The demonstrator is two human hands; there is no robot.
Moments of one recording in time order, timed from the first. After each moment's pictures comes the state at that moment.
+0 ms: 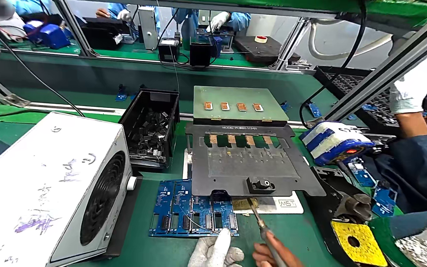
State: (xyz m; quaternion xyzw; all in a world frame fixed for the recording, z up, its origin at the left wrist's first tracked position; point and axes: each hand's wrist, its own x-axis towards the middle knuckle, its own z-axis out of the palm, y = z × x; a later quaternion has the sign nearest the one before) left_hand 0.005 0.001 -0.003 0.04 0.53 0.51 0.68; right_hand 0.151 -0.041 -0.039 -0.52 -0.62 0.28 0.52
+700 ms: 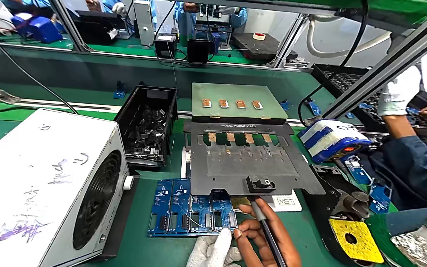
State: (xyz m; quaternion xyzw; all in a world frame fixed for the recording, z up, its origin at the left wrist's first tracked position) left_hand 0.003 0.003 -0.001 0.04 0.53 0.50 0.69; right_hand 0.117 0.005 -0.026 -0.50 -0.53 0.33 0.59
